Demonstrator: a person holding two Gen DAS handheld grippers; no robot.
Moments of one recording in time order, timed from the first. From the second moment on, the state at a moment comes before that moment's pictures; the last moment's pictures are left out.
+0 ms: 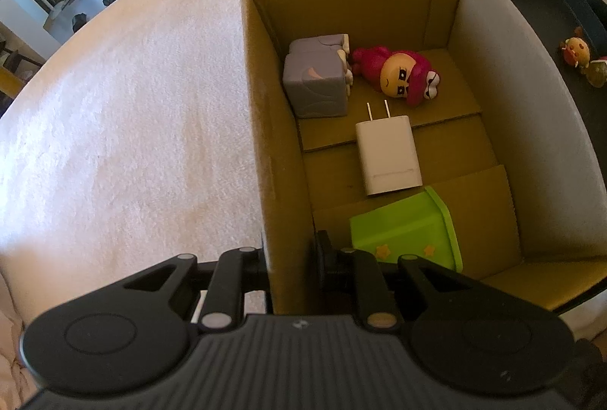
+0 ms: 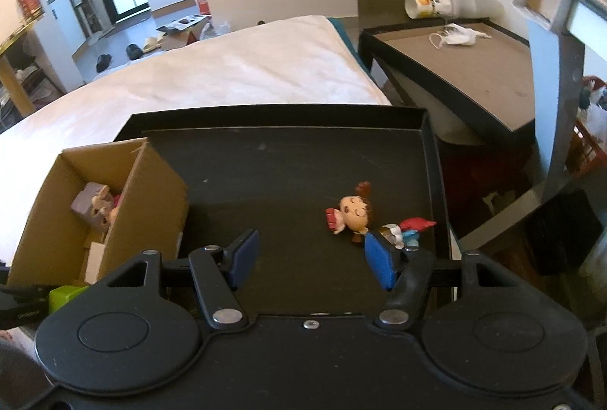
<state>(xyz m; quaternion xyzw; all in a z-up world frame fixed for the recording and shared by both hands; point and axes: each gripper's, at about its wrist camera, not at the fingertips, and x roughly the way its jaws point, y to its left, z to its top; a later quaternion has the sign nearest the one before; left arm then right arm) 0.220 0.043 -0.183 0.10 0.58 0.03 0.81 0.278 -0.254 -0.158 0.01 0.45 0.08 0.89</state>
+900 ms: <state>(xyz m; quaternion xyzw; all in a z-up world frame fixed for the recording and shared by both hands) 0.220 0.042 -0.183 0.10 0.58 0.03 0.81 0.333 -0.239 -0.205 -0.10 0.46 0.07 0.88</state>
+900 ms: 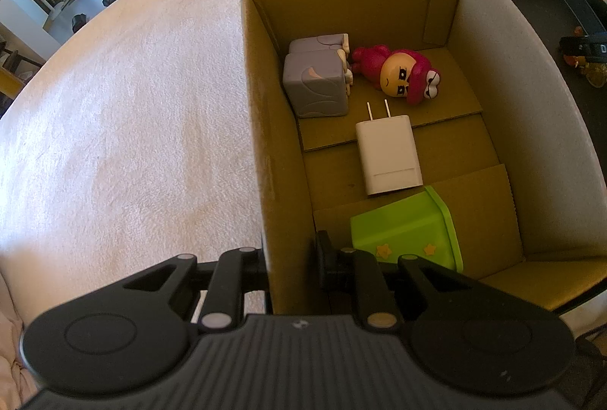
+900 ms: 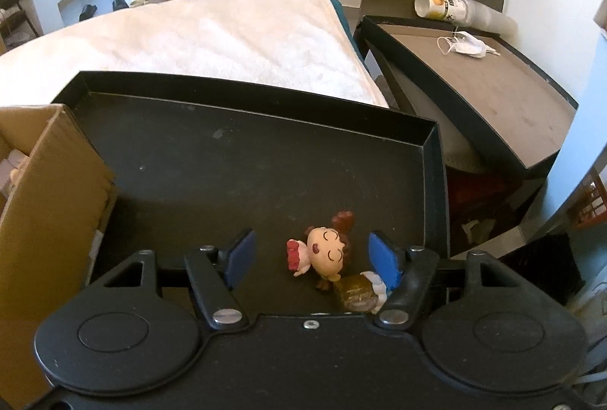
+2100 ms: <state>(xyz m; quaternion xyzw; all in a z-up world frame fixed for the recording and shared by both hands) 0.219 0.042 -0.181 0.10 0.58 0.03 0.81 0.302 -0.227 -0.151 -0.05 0.43 0.15 0.89</state>
